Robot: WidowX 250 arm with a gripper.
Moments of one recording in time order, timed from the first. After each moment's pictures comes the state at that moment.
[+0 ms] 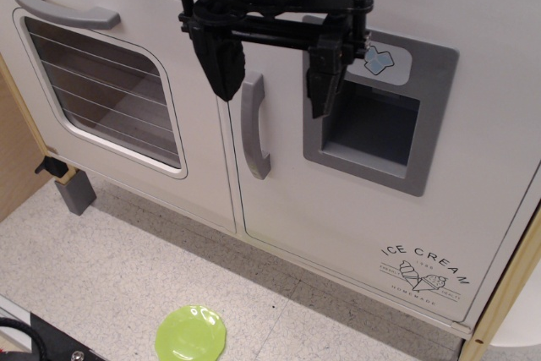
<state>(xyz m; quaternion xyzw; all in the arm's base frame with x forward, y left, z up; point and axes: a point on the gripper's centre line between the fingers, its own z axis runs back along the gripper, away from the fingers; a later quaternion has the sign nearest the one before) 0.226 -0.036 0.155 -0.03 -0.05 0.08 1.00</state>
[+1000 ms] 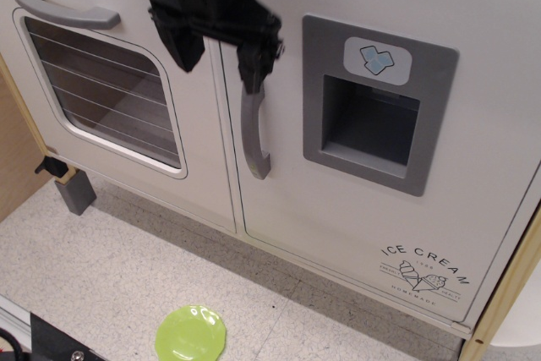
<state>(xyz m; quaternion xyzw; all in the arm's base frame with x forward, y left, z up) 0.284 0.049 0.099 0.03 -0.15 0.02 0.99</state>
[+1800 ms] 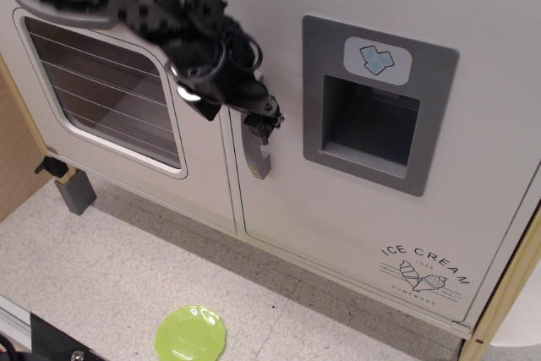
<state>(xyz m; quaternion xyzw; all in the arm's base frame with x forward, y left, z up) 0.301 0.052 0.034 0.03 -0.27 0.00 0.96</state>
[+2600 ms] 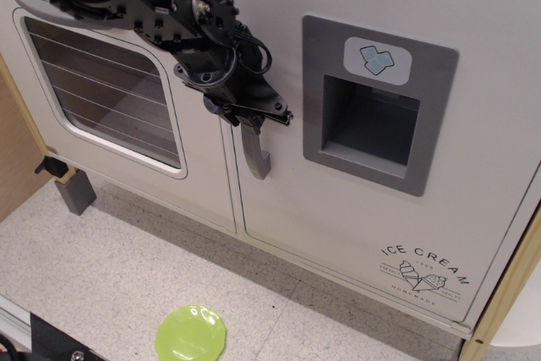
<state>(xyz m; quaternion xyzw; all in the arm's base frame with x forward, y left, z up) 0.311 0.053 0.028 0.02 -0.27 0.01 0.96</state>
